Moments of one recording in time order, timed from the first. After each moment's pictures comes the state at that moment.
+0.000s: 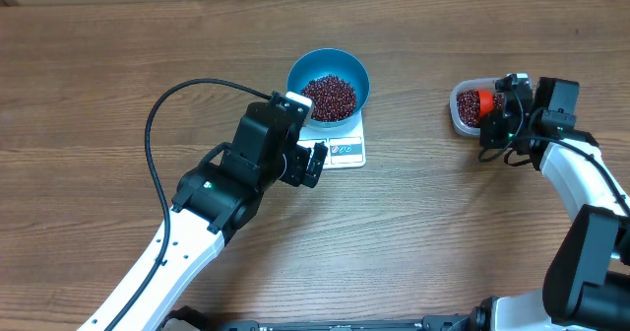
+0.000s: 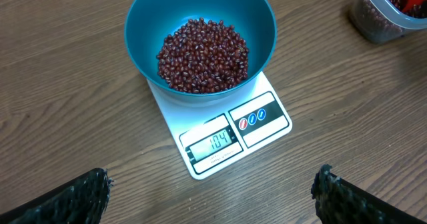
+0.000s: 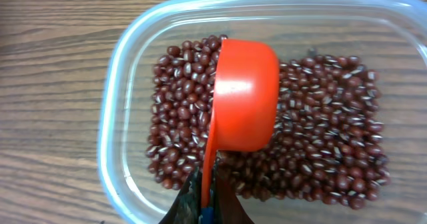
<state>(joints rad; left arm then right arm) -0.54 1.25 1.03 -0.55 -0.05 -0.10 -0.24 1.67 0.98 -0.33 -0.31 -0.22</state>
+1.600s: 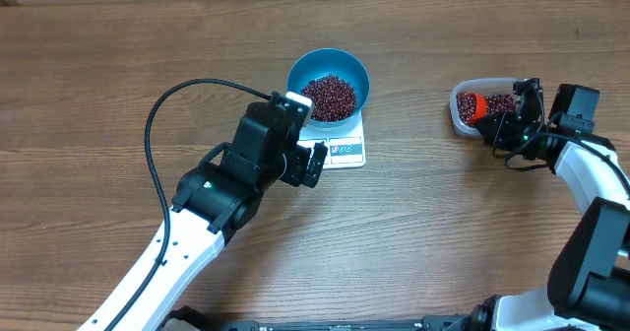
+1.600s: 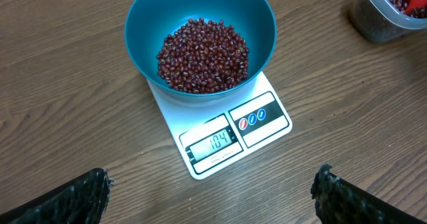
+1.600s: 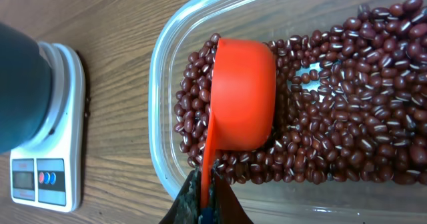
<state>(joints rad) -0.54 1.25 1.03 -0.55 -0.05 -0.10 -0.34 1.69 0.98 -0.36 -0.60 -0.04</state>
